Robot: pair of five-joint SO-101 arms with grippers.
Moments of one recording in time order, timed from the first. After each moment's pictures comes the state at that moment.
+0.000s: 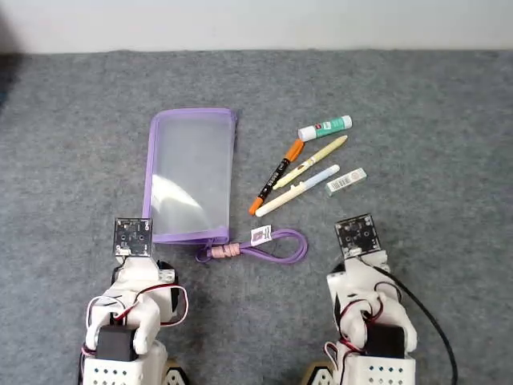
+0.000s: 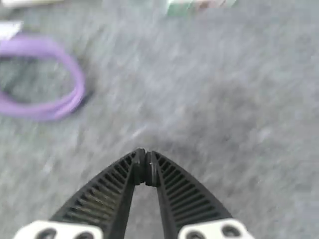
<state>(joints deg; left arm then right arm) -0.2 -103.4 96.7 72.0 8.9 1.8 -103.3 94.3 64.6 17.6</state>
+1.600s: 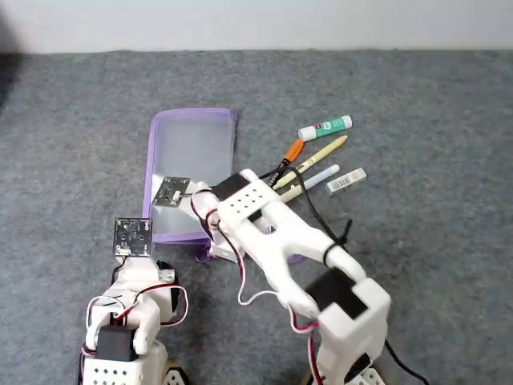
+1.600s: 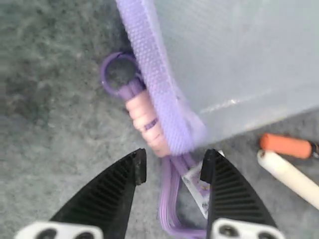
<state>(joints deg) -0.2 -103.4 96.7 72.0 8.9 -40.4 17.7 6.9 72.6 31.5</state>
